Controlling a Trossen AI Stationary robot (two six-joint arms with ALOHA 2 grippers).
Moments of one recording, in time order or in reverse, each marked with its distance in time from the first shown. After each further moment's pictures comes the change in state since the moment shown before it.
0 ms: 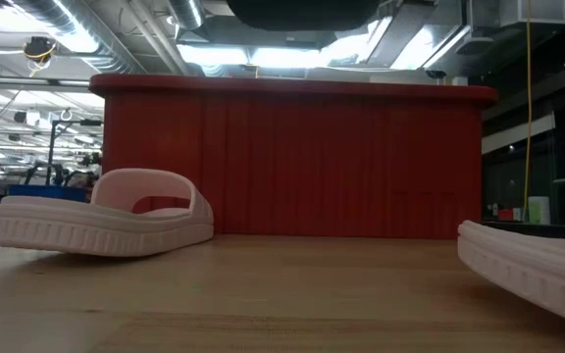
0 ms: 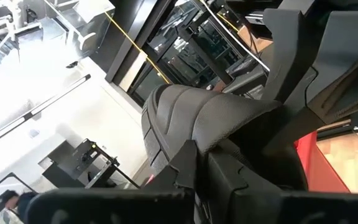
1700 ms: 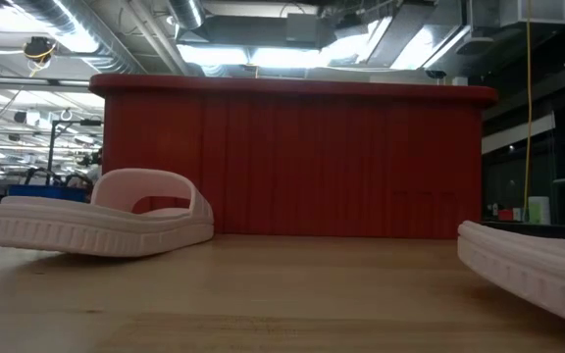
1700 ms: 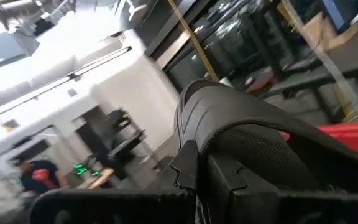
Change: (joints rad) left arm 0.011 -0.210 -0.083 0.103 -0.122 0.044; right arm 0.176 -0.089 0.001 -0.422 -0.010 0.308
